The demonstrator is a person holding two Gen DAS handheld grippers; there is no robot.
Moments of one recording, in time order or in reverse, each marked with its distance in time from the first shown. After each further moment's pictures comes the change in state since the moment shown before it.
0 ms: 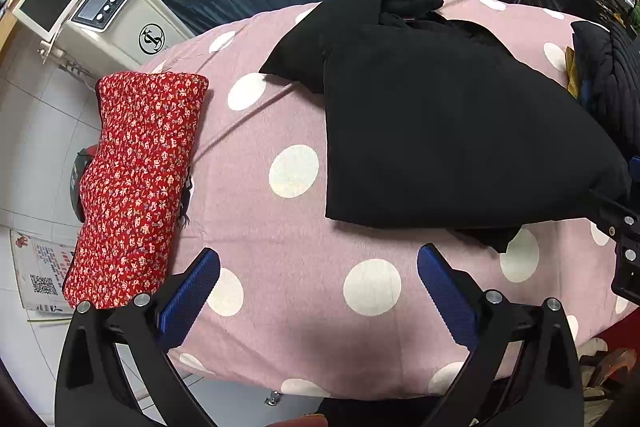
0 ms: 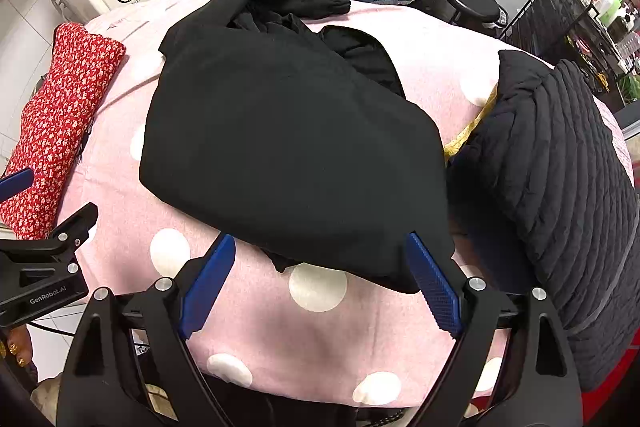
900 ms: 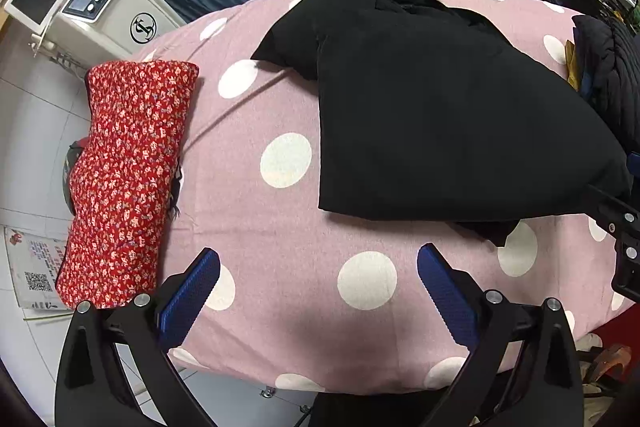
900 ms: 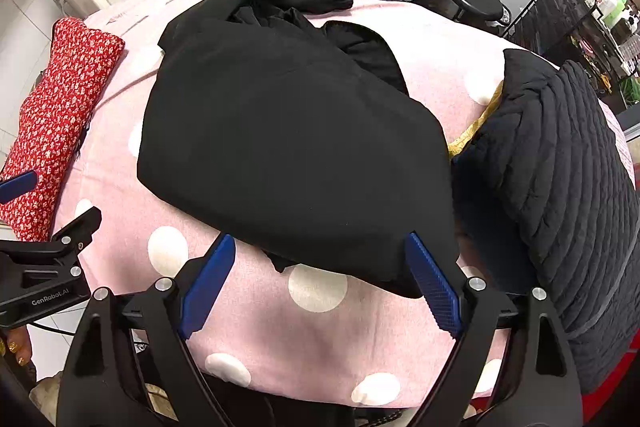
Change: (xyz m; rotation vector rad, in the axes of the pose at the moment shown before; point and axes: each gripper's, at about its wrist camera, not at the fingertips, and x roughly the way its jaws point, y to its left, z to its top) left arm 0.011 0.001 0.002 -0.005 0.052 -0.037; right arm 0.006 -0.001 0.004 -0.008 0.020 0.004
